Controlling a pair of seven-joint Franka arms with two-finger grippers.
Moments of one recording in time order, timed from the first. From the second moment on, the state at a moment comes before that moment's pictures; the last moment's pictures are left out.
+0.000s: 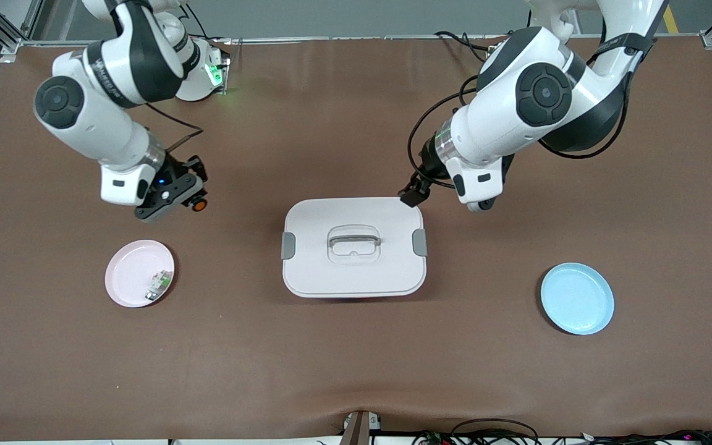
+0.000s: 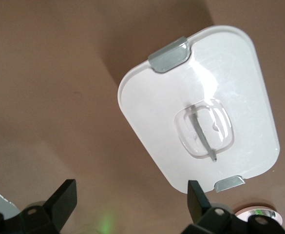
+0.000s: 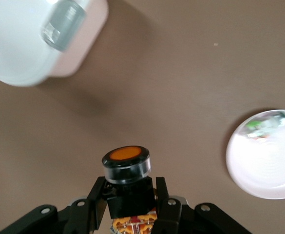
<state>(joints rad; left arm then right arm) -0.07 0.35 -0.58 -1.46 -0.16 1.80 -1.67 0.26 0.01 -0.01 -2.05 0.08 2.04 -0.45</state>
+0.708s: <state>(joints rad) 0.14 0.32 -0.58 -1.44 -0.04 1.72 -1.24 -0.03 0.23 -0.01 -2.03 0.03 2.27 -1.07</state>
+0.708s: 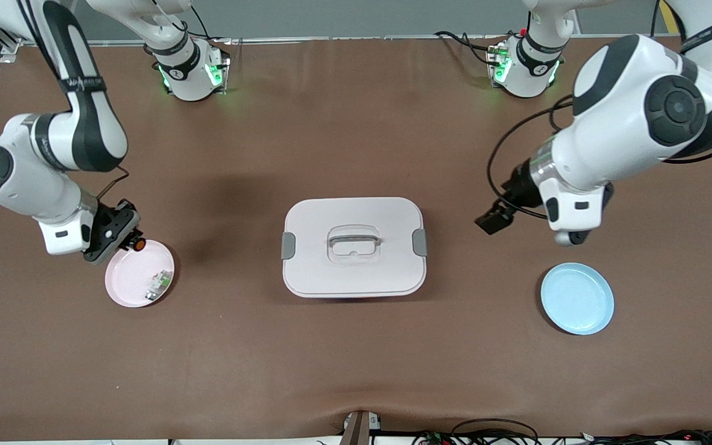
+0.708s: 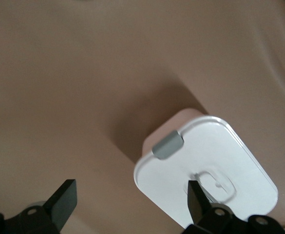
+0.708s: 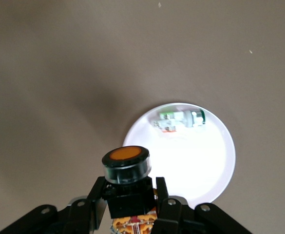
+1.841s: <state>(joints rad) 0.38 0.20 -0.58 -1.43 0.11 1.57 -0.38 -0.13 0.59 0.00 -1.80 0.02 2.32 -1.52</state>
